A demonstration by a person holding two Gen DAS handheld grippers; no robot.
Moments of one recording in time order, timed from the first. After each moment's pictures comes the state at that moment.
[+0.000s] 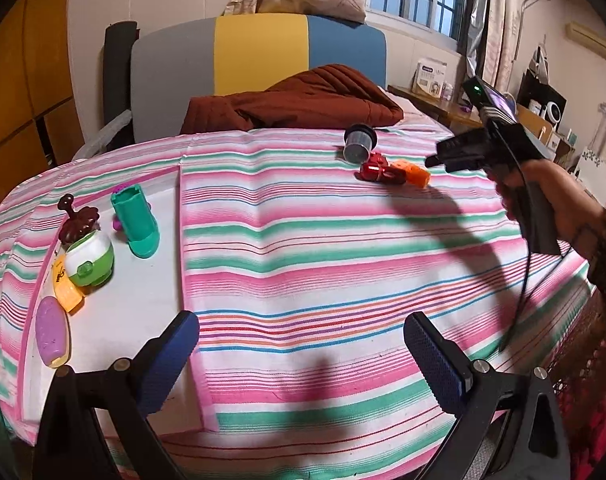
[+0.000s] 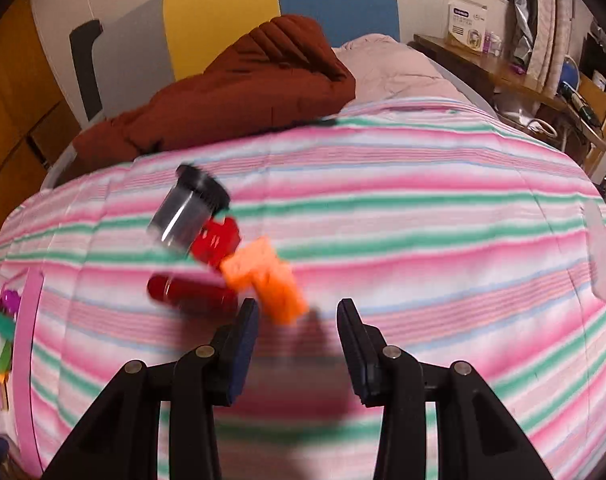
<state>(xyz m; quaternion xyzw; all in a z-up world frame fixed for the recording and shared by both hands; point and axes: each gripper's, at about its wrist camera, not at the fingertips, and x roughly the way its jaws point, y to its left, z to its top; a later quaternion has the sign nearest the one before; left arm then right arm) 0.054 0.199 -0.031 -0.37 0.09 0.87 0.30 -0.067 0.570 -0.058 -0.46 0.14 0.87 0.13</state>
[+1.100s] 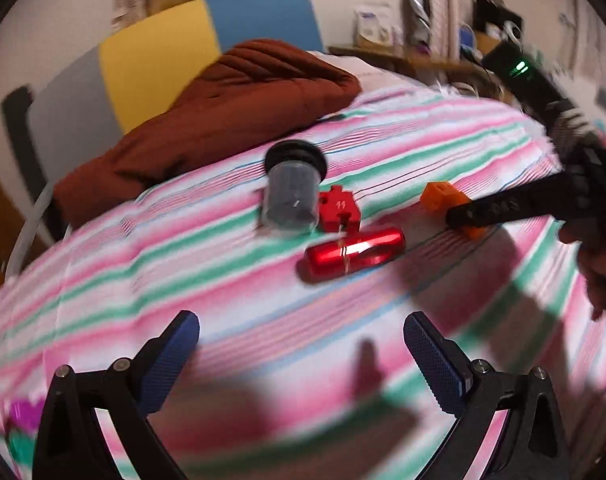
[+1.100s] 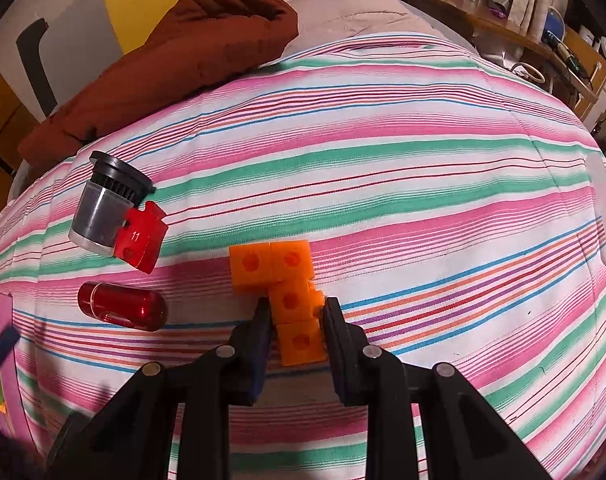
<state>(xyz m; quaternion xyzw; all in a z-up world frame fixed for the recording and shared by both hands) -0.080 0.405 -0.051 -0.36 0.24 0.82 0.37 -0.080 0.609 -0.094 -0.53 0.18 0.81 0.17</state>
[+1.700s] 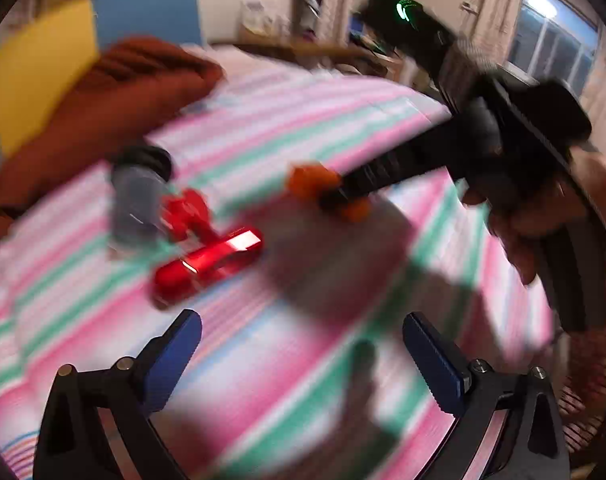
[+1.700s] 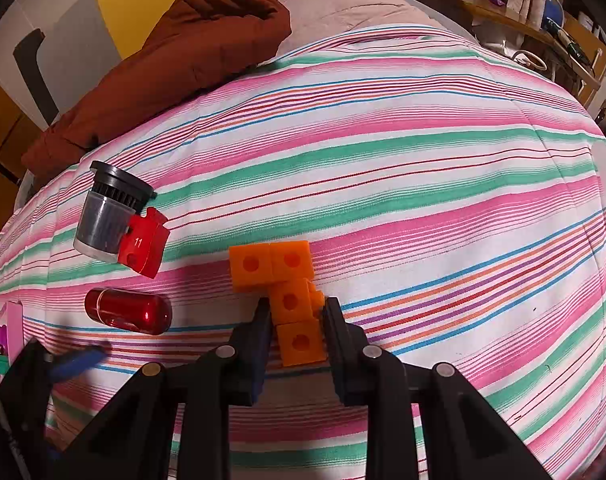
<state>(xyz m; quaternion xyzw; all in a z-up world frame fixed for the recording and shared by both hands) -0.065 0.424 -0.062 -0.37 0.21 0.72 0.54 -0.076 0.621 -0.092 -0.53 0.21 0.80 0.16</state>
